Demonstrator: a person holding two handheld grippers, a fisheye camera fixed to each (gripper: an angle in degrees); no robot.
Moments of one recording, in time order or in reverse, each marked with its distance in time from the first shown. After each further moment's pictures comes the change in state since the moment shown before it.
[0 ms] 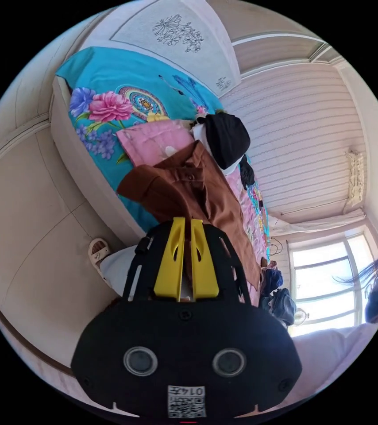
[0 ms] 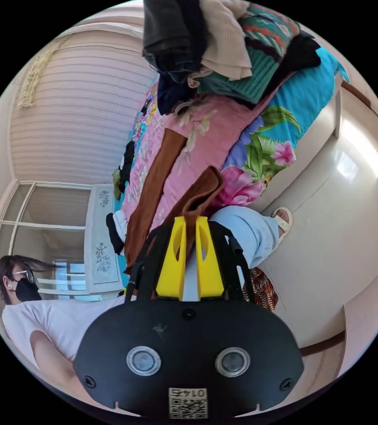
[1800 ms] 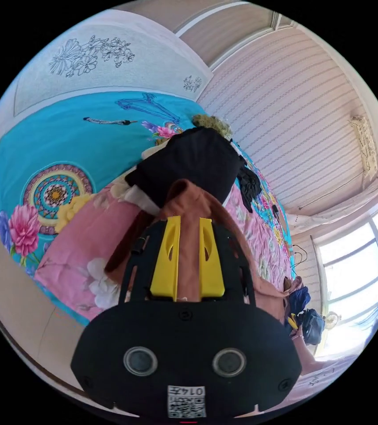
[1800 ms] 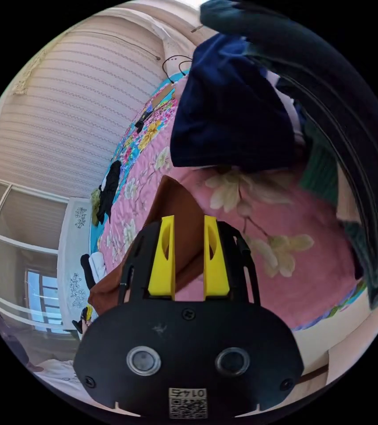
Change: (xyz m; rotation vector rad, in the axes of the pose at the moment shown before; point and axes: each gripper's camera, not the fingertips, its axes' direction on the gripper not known) left arm 0.124 -0.208 0.108 0.044 -0.137 0.176; right arm -0.135 -0.258 0.165 0.111 0.152 -0.087
